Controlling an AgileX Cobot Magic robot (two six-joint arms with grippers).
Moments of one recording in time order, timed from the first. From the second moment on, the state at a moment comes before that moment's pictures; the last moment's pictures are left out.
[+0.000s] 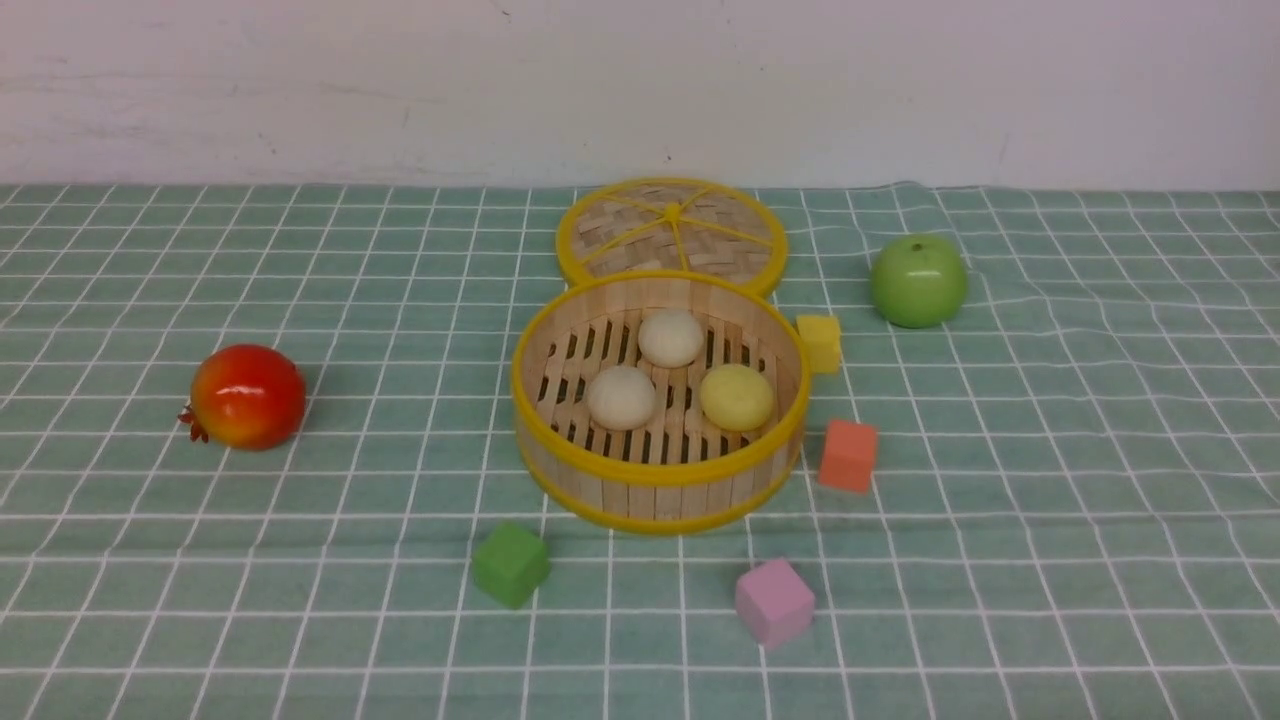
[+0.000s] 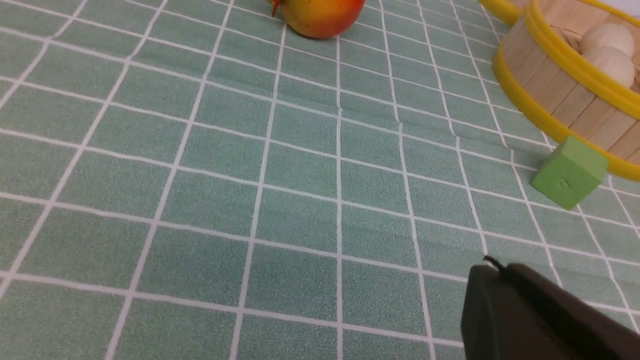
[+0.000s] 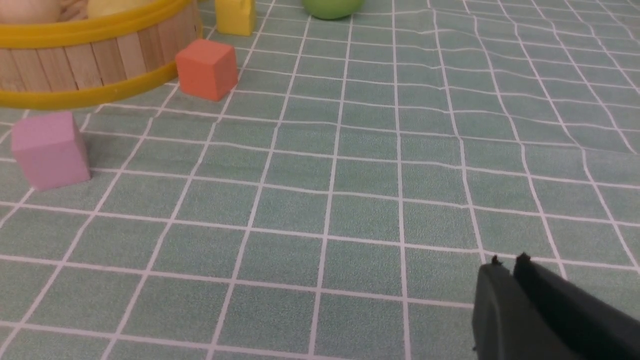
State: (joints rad) right arm 0.07 -0.01 0.02 -0.02 0.37 0.02; left arm -0.07 -0.01 0.03 -0.06 0.38 -0.28
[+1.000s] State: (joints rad) right arm 0.07 -0.01 0.02 -0.02 0.37 0.02; left arm -0.07 -0.01 0.03 -0.06 0.38 -0.28
